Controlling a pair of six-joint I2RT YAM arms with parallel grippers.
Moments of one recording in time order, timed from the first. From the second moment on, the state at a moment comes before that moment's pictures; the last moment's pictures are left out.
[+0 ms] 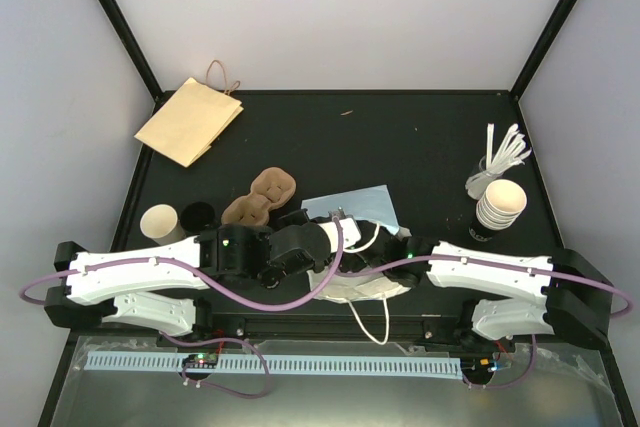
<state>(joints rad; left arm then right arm) -1.42 1.18 1.22 -0.78 -0.66 0.15 1.13 1.24 0.70 -0.32 0.35 0.36</state>
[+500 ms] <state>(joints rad) -1.42 1.18 1.22 -0.79 -0.66 0.14 1.13 1.31 0.69 -0.23 0.32 0.45</state>
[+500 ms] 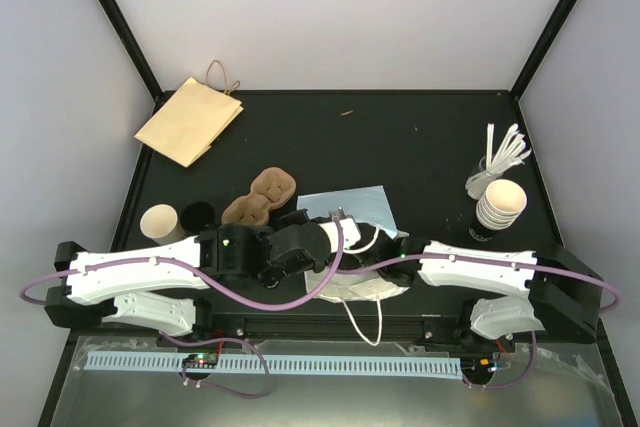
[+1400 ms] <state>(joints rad) -1.42 1.14 1.25 -0.77 -0.45 0.02 1.02 1.38 0.63 -0.12 0.28 0.50</state>
